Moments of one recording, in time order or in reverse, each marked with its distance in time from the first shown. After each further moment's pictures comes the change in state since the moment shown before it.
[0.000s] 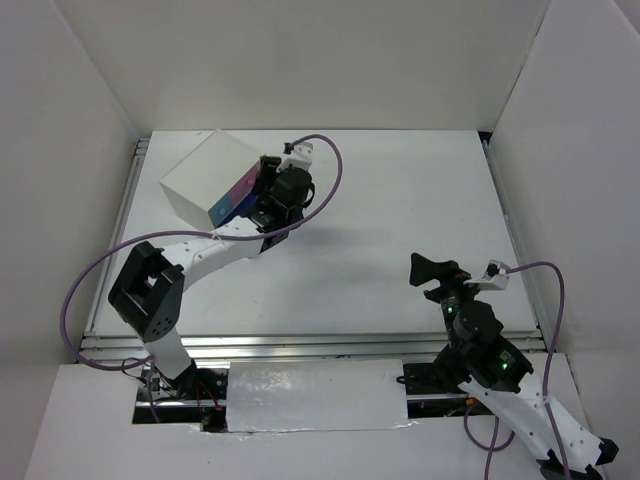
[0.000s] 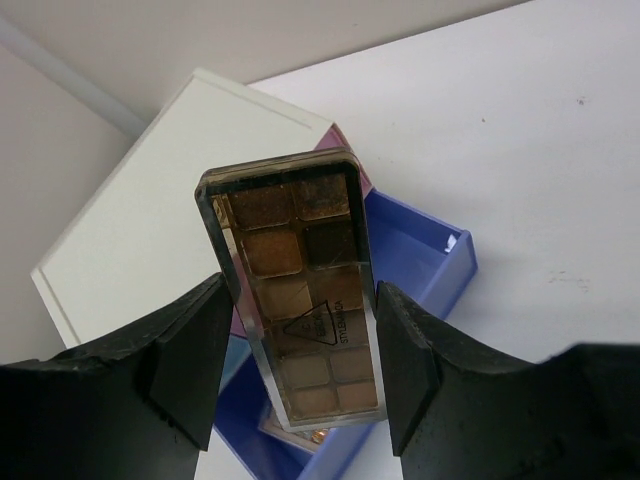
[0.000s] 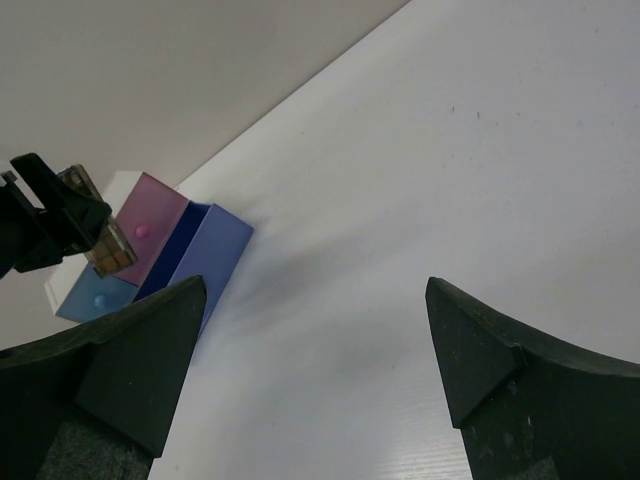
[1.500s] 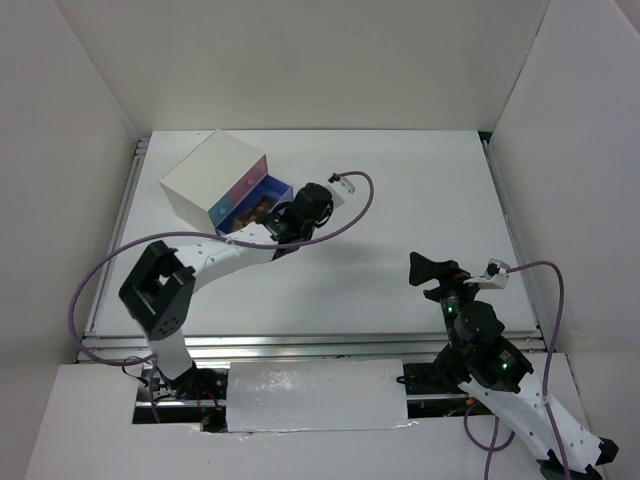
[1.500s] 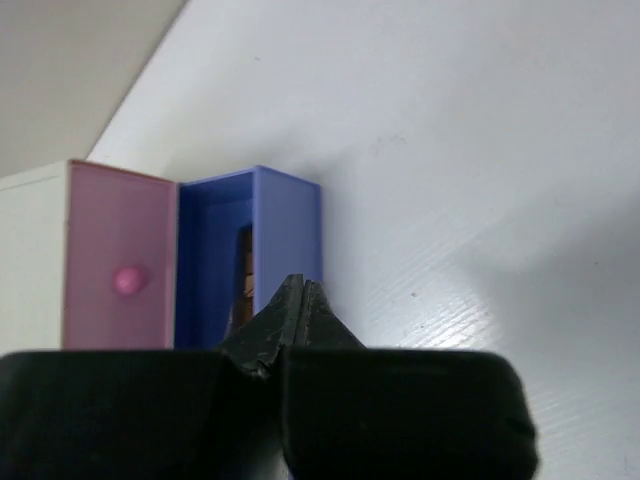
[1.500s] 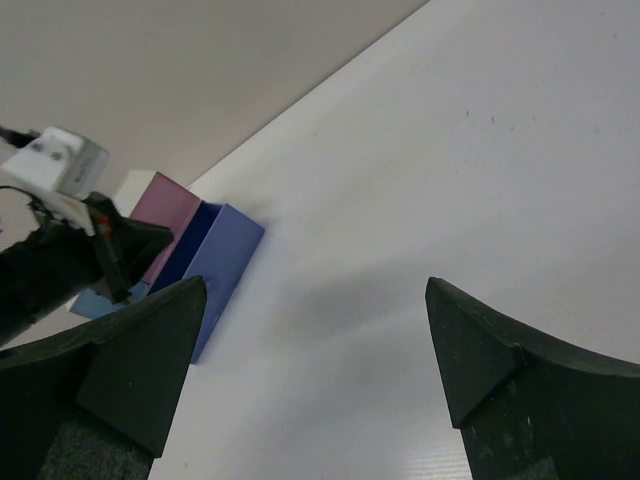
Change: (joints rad) left arm -0.072 0.002 -0.024 -0.159 0.389 0.241; right arm 0.000 0.000 0.000 0.031 -0.022 -0.014
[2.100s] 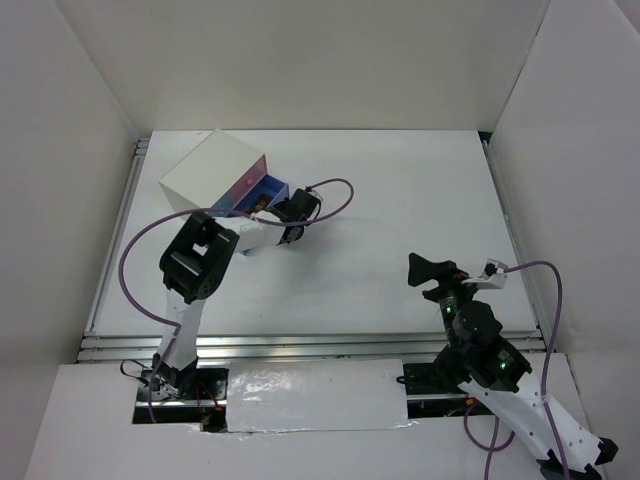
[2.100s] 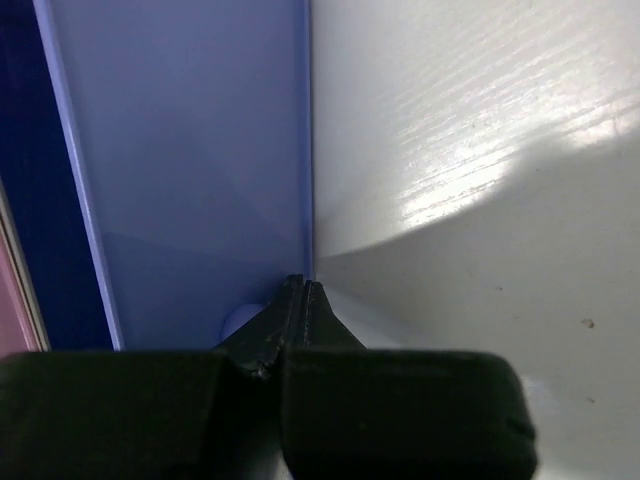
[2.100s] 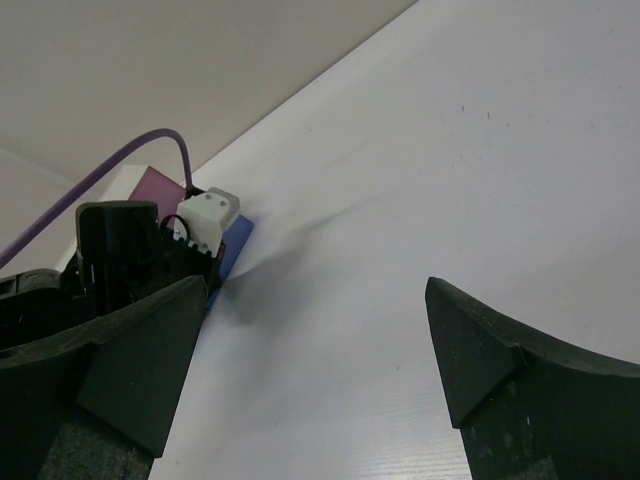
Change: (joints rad) left arm 0.171 0.381 0.113 -0.161 -0.071 -0.051; right arm 0.000 0.000 -0.013 -0.001 0.000 -0.004
